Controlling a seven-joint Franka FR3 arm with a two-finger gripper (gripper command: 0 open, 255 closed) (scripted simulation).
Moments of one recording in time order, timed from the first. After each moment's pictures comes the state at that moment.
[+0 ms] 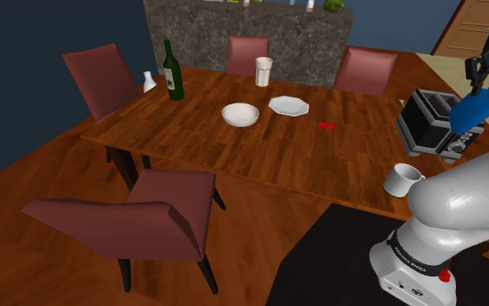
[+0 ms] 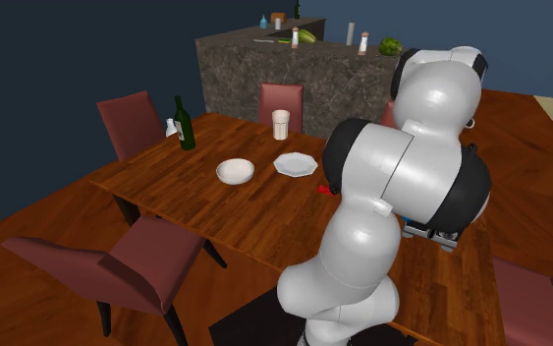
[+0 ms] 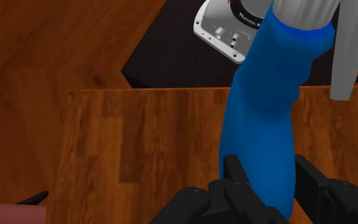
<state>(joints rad) -0.67 -0.20 -0.55 -1.82 -0.17 1.18 -0.15</state>
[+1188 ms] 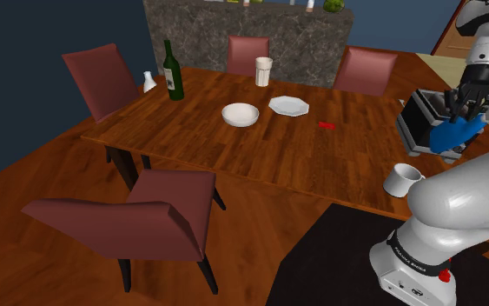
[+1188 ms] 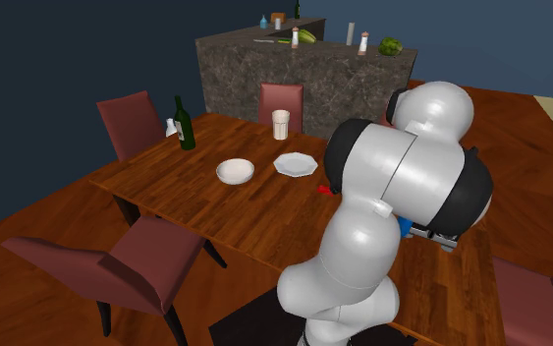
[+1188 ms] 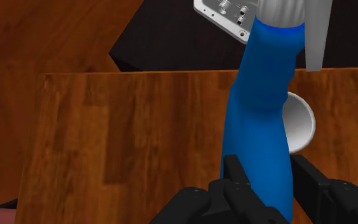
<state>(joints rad) -0.68 -0.21 -0.57 -2.07 -0.18 1.42 -0.13</state>
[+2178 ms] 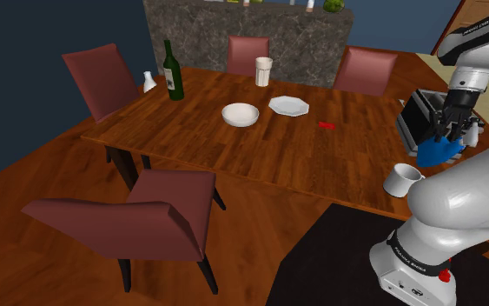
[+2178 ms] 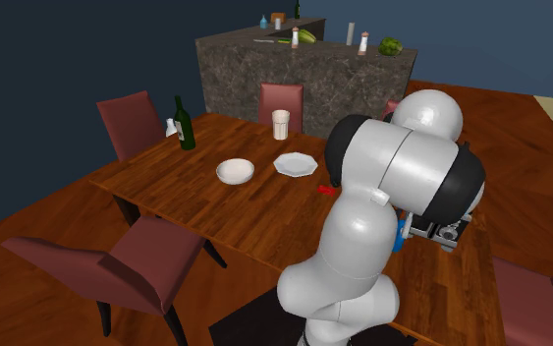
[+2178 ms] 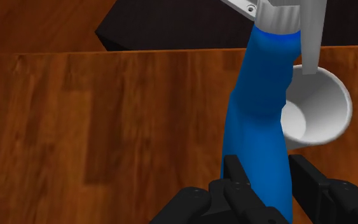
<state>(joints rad) -0.68 -0.14 -0.59 -2.21 -0.17 1.63 -0.14</state>
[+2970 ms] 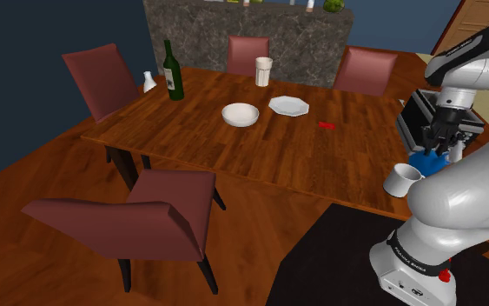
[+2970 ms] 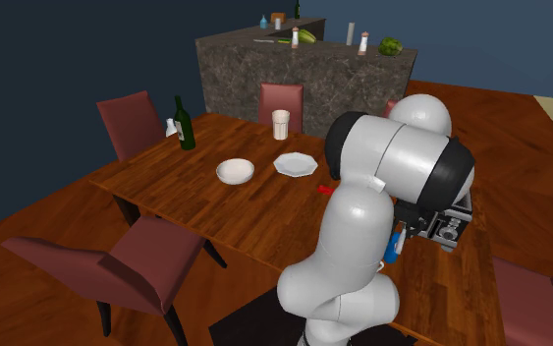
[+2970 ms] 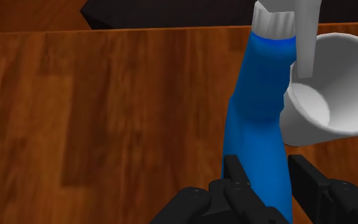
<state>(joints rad) -0.69 -0.05 -0.61 -2.30 -0.13 1.80 -0.16</state>
